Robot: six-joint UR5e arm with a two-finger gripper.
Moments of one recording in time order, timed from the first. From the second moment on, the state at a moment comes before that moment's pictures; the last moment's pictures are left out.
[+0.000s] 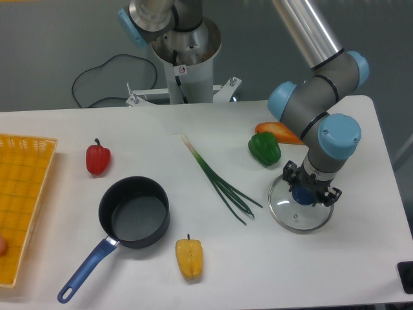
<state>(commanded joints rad) 2.74 -2.14 -1.53 -1.05 1.55 1.32</state>
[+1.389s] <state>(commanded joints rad) 2.73 -2.12 -1.54 -1.05 1.55 1.32</state>
